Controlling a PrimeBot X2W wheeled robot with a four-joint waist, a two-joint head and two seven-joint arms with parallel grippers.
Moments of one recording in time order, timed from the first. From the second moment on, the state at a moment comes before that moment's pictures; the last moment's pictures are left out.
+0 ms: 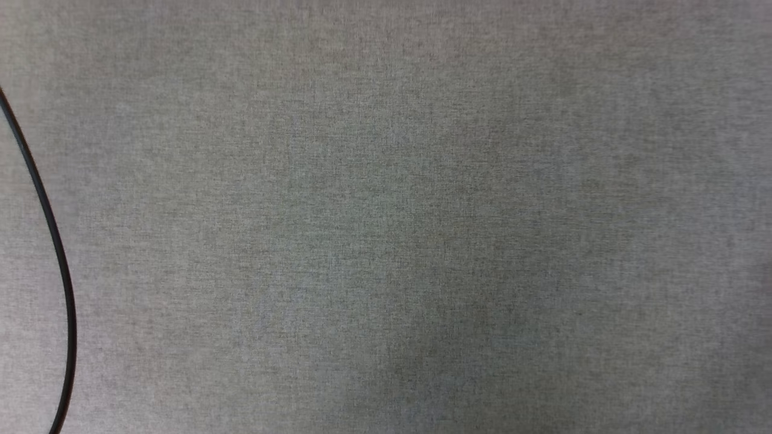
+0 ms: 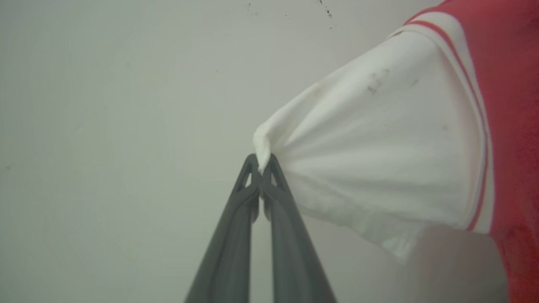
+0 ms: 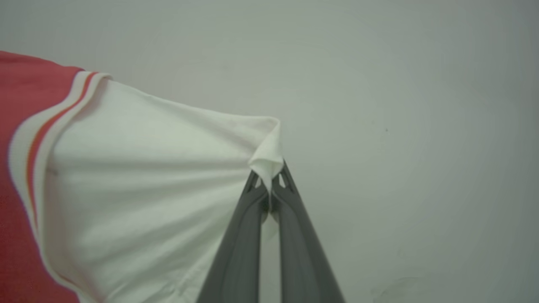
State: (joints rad) left arm -1.62 0.67 -0.33 0.32 -0.30 -0.13 0.07; right arm -1.68 -0.50 -0.07 0.60 0.16 0.13 0.14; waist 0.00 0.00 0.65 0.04
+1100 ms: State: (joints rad) left arm -1.06 0.53 -0.57 0.65 -0.42 -0.08 -0.24; right arm -1.17 -0.40 0.13 0.89 0.38 0.13 -0.03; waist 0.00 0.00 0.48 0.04
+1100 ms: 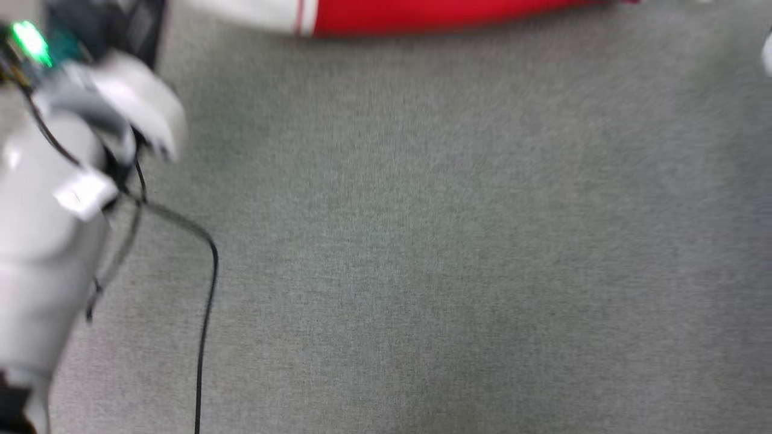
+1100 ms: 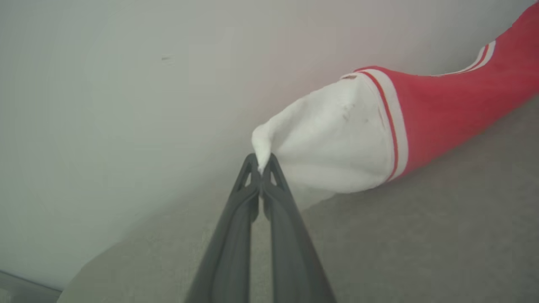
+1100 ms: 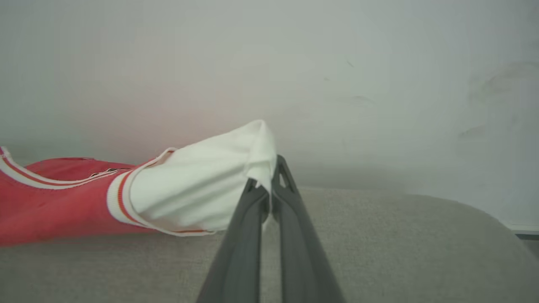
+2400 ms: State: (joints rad) left arm -0.07 0.77 -0.64 0.06 -0.71 0.07 0.05; right arm -0.09 -0.73 0.28 0.31 0.87 0.13 0.40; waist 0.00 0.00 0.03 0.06
